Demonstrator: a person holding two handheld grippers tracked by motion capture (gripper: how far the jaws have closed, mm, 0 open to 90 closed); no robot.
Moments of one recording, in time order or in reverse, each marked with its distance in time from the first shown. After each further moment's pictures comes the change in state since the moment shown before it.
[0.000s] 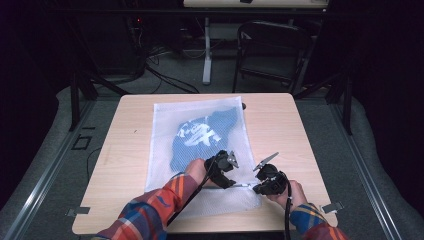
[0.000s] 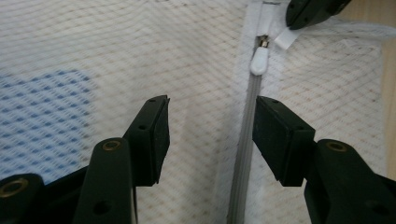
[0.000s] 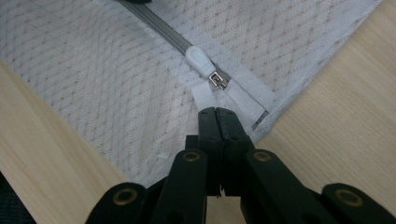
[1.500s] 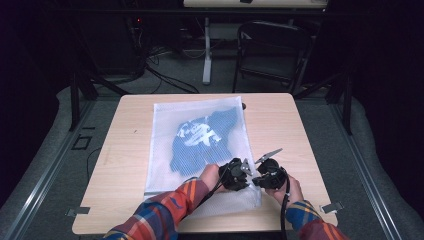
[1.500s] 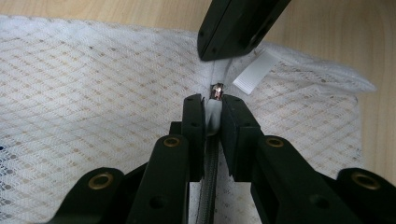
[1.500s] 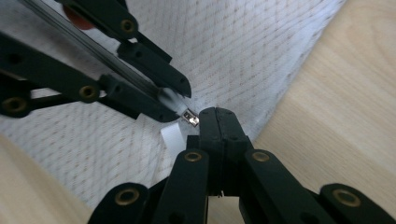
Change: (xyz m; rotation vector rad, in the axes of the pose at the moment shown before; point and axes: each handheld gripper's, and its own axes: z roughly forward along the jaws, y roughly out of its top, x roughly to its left) left arm -0.021 0.017 0.030 -0.053 -0.044 0.022; right arm -0.009 0.009 0.001 -0.098 -0.035 0.074
